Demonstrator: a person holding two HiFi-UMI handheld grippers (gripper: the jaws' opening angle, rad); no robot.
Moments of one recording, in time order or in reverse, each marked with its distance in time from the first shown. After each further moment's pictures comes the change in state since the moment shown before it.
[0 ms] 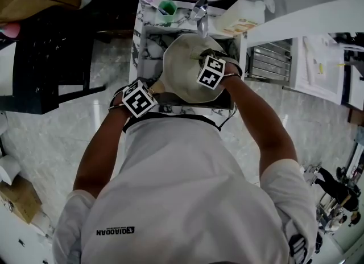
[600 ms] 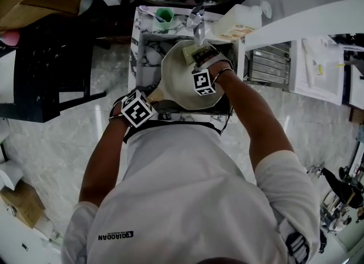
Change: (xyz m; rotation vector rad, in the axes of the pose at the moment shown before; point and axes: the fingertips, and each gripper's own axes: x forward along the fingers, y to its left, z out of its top) left arm 0.000 -0.001 -0.001 -0.006 0.001 0.009; right arm 0.054 -0.024 0.000 -0.931 0.192 -0.325
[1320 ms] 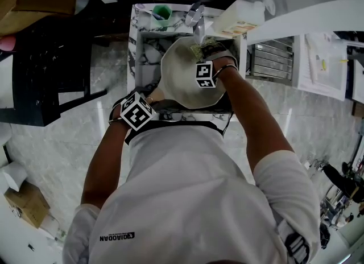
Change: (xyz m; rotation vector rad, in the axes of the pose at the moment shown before) left arm 0.001 0.001 -0.001 0.001 0.001 -0.002; right arm 0.033 0.039 -0.032 0.205 0.103 0.180
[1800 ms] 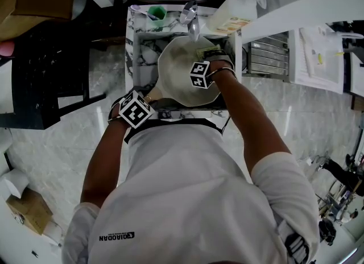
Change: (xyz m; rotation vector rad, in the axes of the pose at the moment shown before) left arm 0.000 -0.001 0.001 -0.001 -0.004 0.000; right arm -0.006 0.050 -0.017 0.225 0.142 0.242
